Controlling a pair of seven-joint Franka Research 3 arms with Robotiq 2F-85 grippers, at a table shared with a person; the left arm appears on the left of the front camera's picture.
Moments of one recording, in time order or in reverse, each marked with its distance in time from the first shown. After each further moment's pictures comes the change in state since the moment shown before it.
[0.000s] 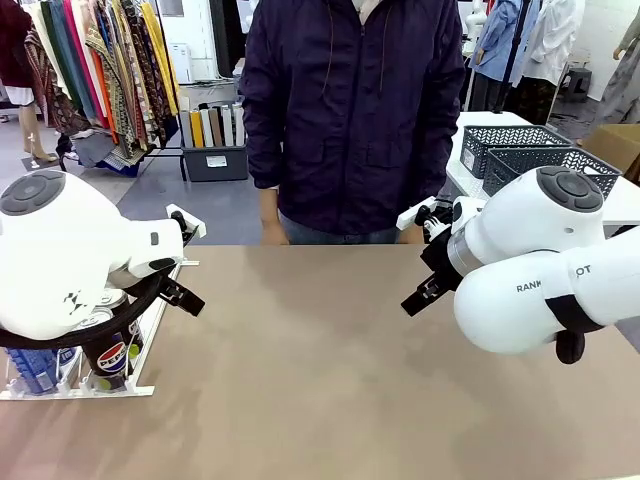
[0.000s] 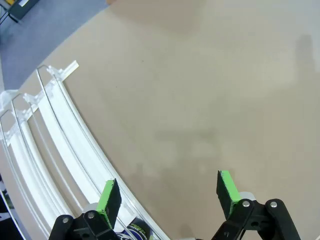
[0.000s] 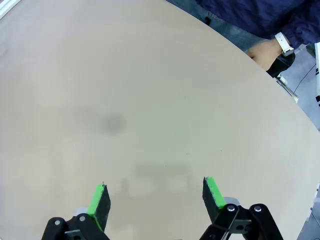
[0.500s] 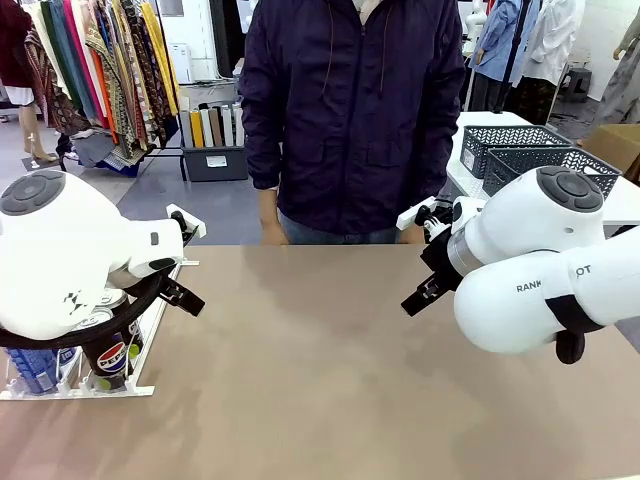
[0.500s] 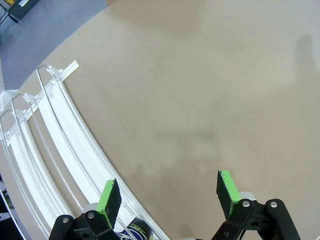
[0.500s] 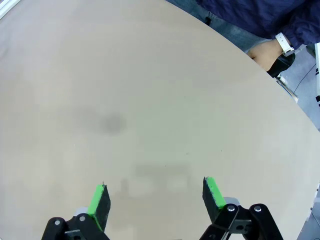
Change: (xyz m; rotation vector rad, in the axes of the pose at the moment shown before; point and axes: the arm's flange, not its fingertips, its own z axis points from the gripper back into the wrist) left arm 0.000 0.000 0.000 0.000 0.000 0.000; right arm 0.000 0.000 0.000 0.000 0.000 0.000
